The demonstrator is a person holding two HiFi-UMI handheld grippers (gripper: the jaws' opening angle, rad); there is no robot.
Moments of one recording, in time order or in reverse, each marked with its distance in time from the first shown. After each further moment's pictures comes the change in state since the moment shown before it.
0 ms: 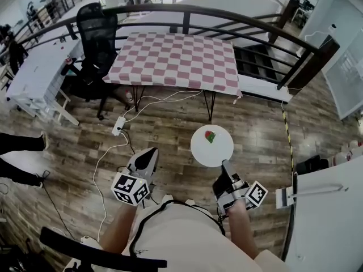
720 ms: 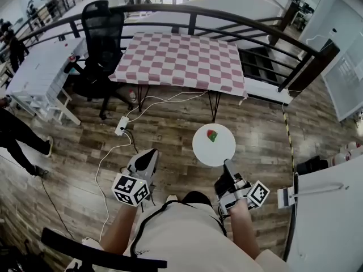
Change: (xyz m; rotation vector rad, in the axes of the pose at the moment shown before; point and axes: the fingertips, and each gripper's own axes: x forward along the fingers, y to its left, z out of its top) left arm -0.050 0.050 -0.002 -0.017 -0.009 0.002; right arm 0.024 0.008 -0.057 -0.028 0.002 0.013
